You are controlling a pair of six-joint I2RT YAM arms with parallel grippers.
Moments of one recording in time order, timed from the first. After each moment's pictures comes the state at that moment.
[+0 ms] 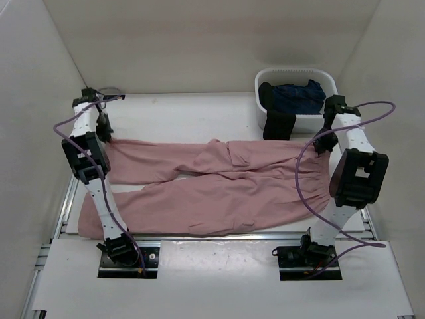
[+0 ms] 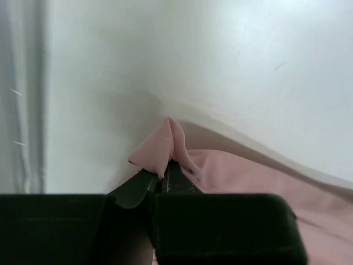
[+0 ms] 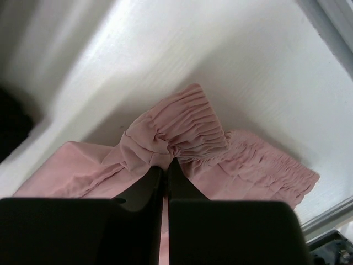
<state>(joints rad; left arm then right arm) 0.30 2.35 2.06 -1.03 -0.09 -0.01 -0.15 1.83 1.51 -0.97 0.24 0.61</state>
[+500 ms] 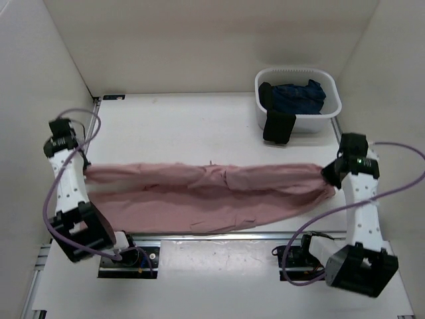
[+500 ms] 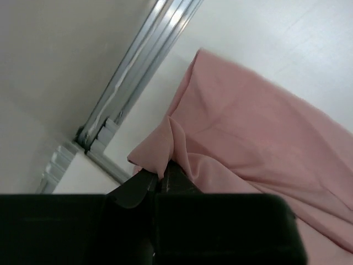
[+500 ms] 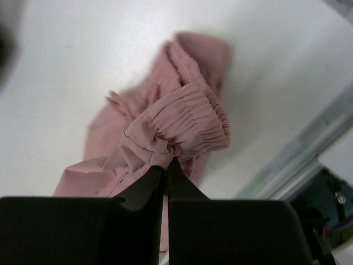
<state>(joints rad) 0.44 1.37 1.27 -0.88 -0.30 -0.01 -0.19 1.09 1.03 -0.99 0.20 0.70</state>
